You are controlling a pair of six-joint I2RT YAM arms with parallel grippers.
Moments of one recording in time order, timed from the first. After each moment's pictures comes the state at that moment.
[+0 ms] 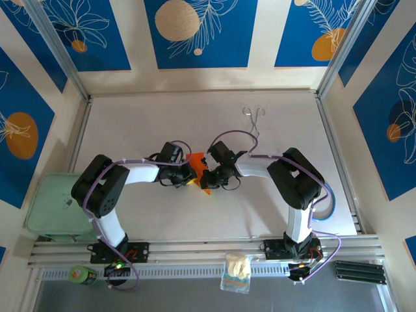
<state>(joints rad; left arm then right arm) -0.55 1.76 0.81 -0.05 0.47 -0.99 0.70 1.86 1.01 -0.30 -0.53 0.50</state>
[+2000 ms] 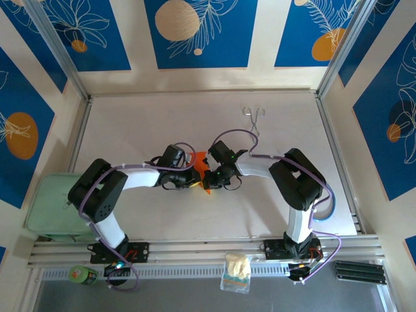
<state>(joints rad) -0.60 1.72 0.78 0.01 0.50 -0.92 0.71 1.85 1.03 -0.39 -0.46 0.48</state>
